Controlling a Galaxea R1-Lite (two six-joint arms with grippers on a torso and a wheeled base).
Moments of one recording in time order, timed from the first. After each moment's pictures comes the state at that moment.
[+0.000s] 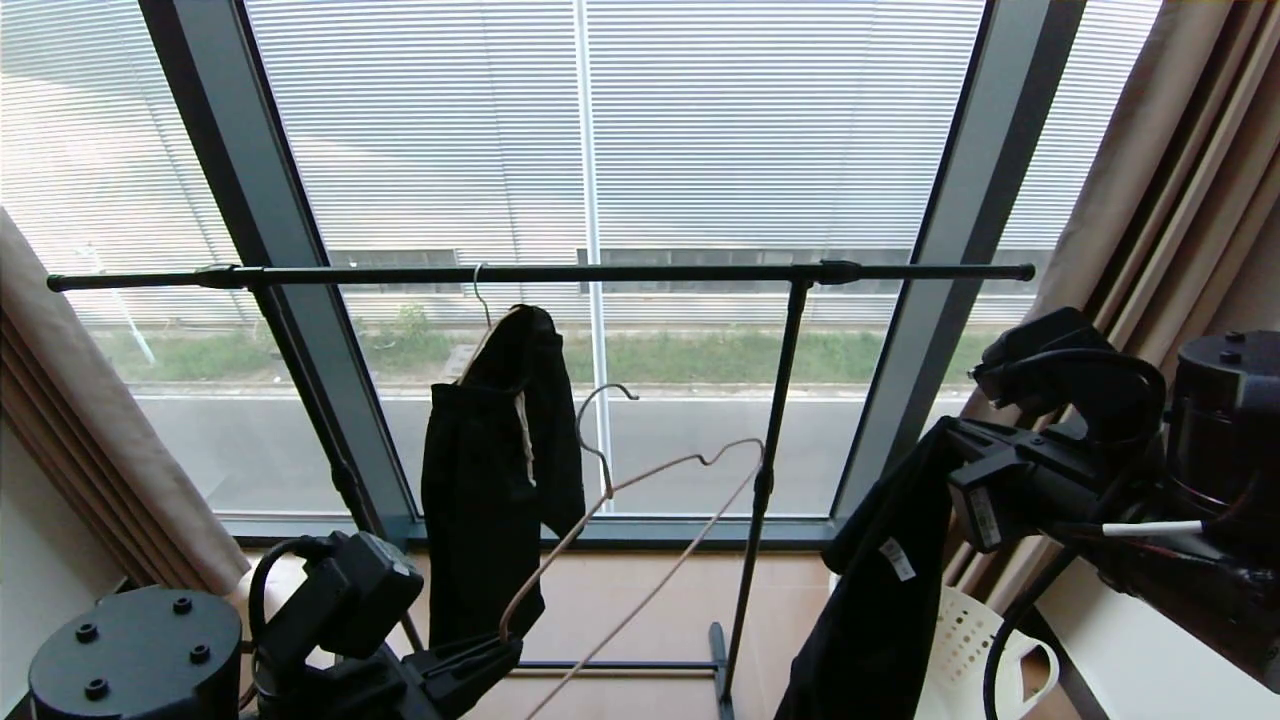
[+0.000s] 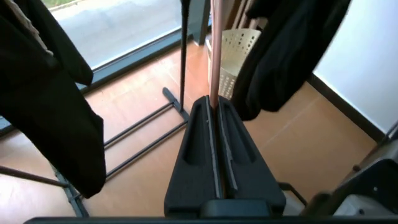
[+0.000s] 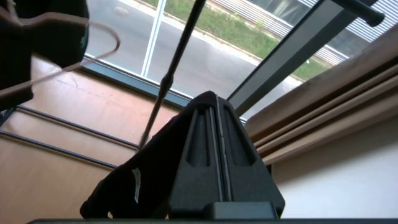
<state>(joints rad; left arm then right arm) -0.72 1.47 -0.14 -0.92 -0.04 -0.06 0.64 1.44 -0.64 -0.43 -0.57 -0.16</state>
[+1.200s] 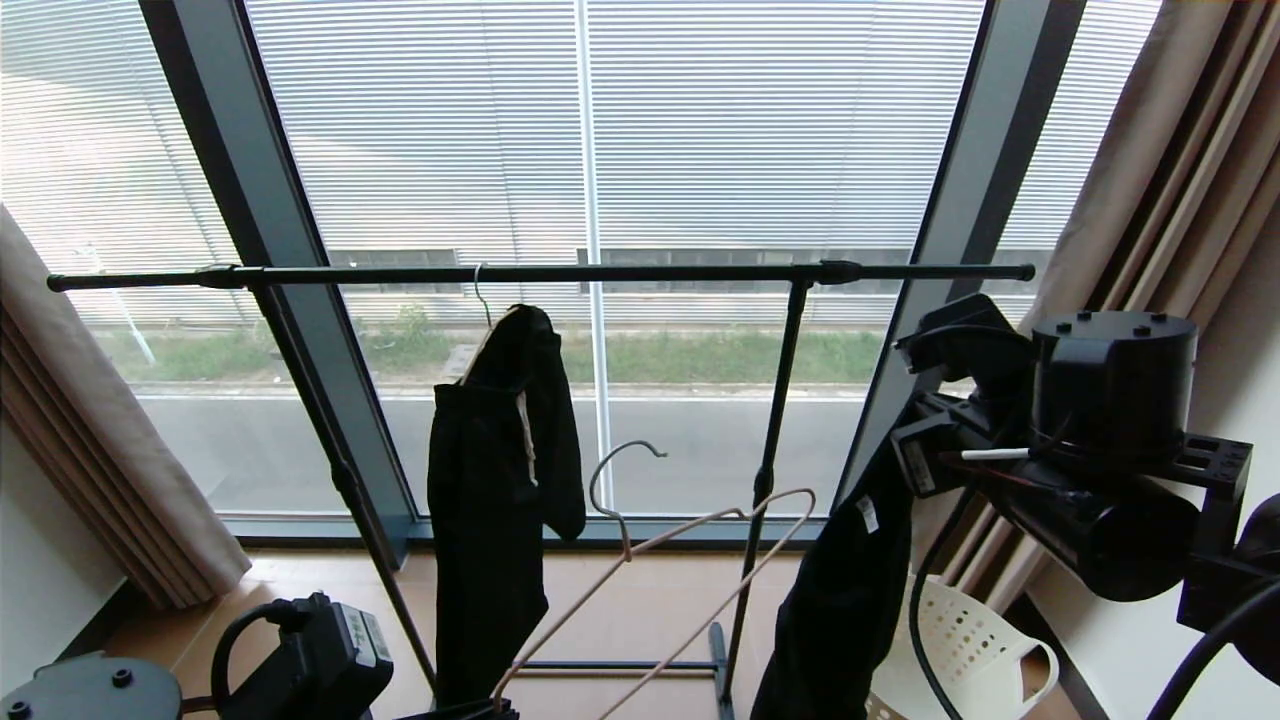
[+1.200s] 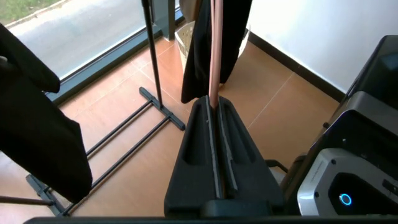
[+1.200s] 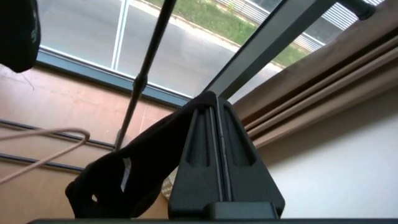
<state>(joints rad) -0.75 1.46 0.00 -1.06 -0.15 -0.01 0.57 1.64 -0.74 -0.55 -0.65 -0.19</state>
